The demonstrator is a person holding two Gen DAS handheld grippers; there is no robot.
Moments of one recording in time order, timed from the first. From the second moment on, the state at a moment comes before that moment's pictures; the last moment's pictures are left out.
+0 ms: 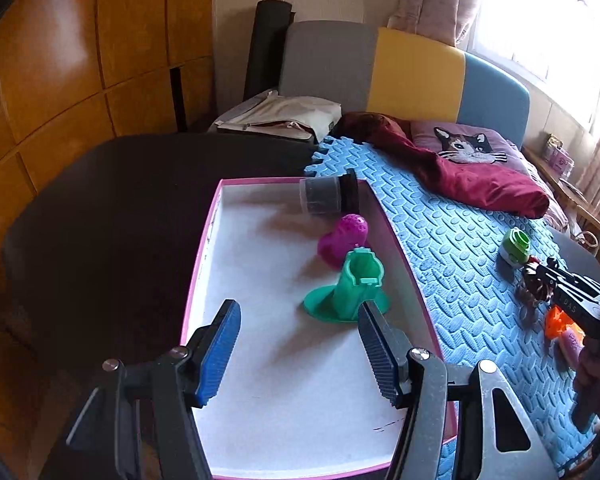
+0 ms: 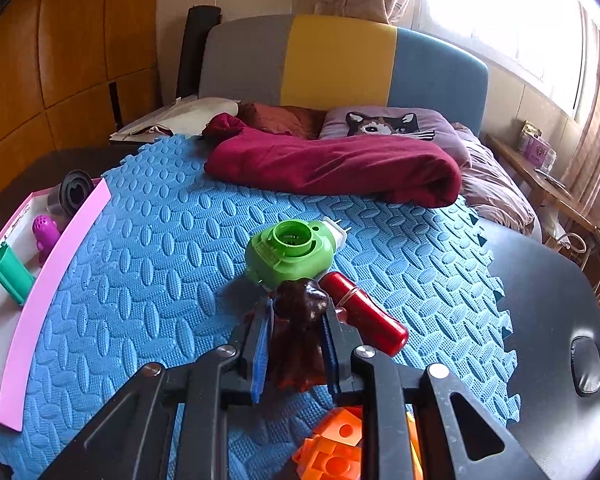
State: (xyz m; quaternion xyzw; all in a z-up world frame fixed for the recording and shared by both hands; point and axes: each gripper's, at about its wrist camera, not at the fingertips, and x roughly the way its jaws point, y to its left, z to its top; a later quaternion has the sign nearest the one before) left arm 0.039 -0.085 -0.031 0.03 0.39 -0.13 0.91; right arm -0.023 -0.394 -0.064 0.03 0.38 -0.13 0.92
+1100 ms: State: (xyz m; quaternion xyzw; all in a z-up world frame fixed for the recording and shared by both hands) left arm 0.037 -0.054 -0.033 0.00 0.39 -0.13 0.91; right arm -0.055 -0.381 -0.028 0.12 0.36 -0.10 0.92
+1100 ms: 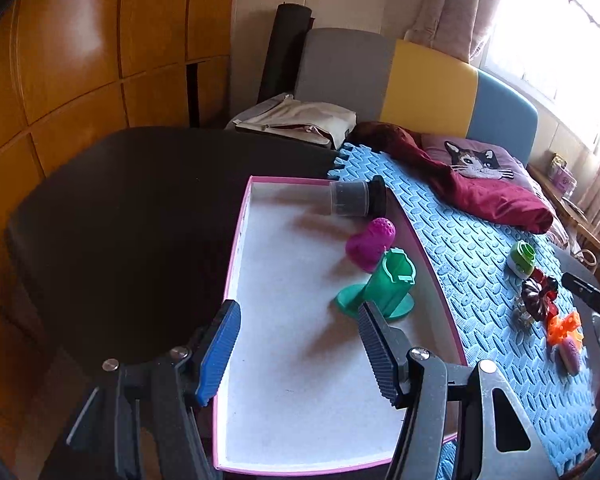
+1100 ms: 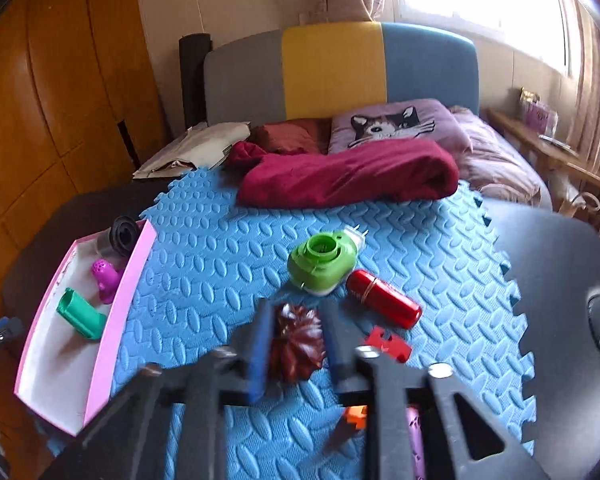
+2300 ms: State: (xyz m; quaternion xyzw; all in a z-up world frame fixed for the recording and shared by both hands) left arm 0.043 -0.027 -0.035 -0.02 0.39 -0.10 0.92; right arm -0.005 -0.177 -0.017 0.03 0.37 0.16 0.92
